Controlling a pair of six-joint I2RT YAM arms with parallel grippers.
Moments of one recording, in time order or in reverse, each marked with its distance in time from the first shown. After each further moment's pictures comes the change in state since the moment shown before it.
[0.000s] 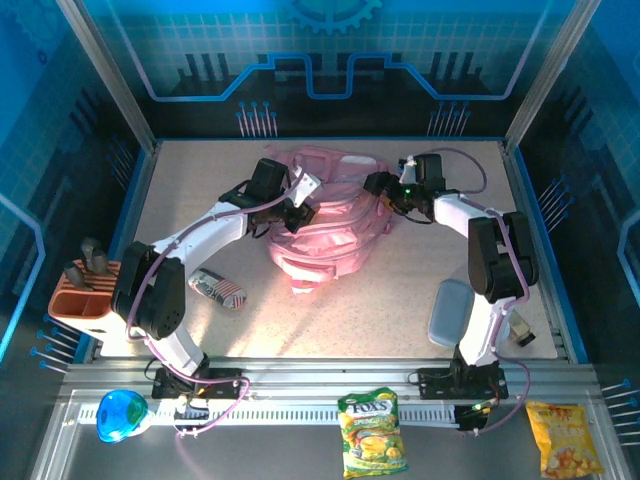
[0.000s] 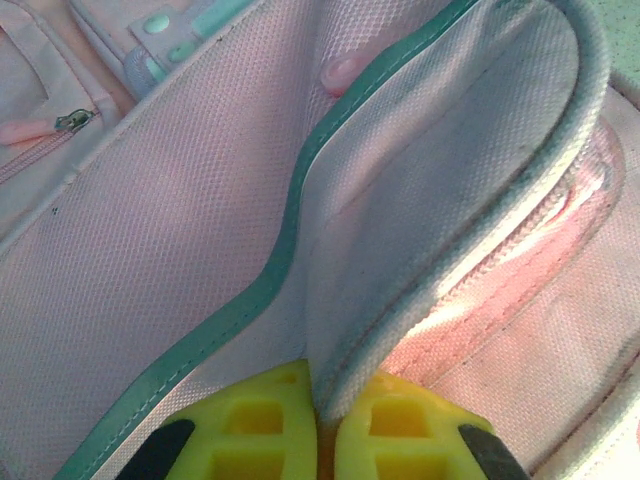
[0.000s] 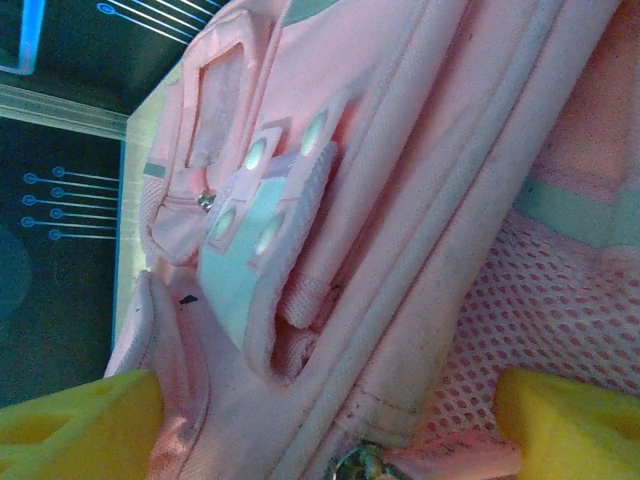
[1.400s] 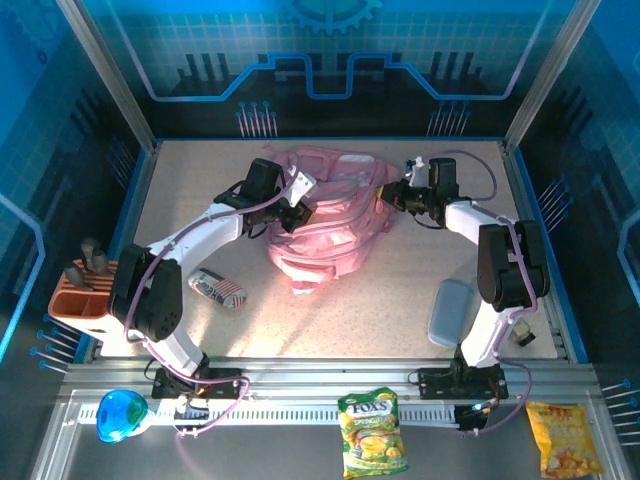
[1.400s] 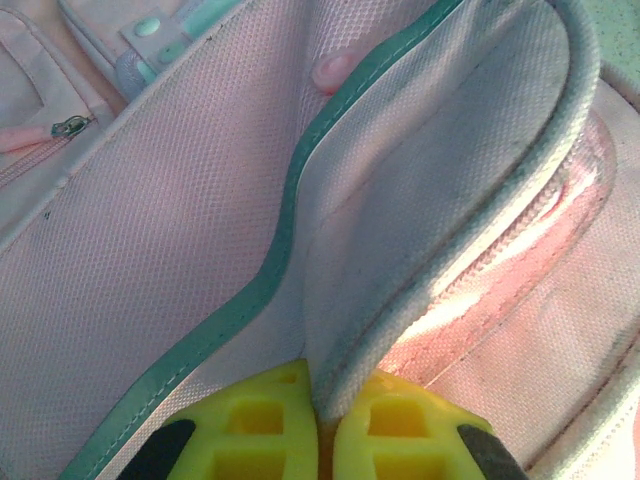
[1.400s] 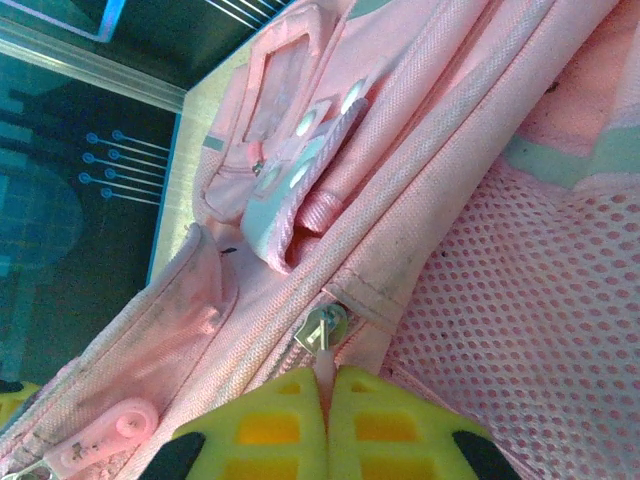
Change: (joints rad) left arm 0.024 -0.020 -0.026 0.019 0.047 0.000; right arm -0.058 -0.083 -0.101 0.061 -0.124 -0.103
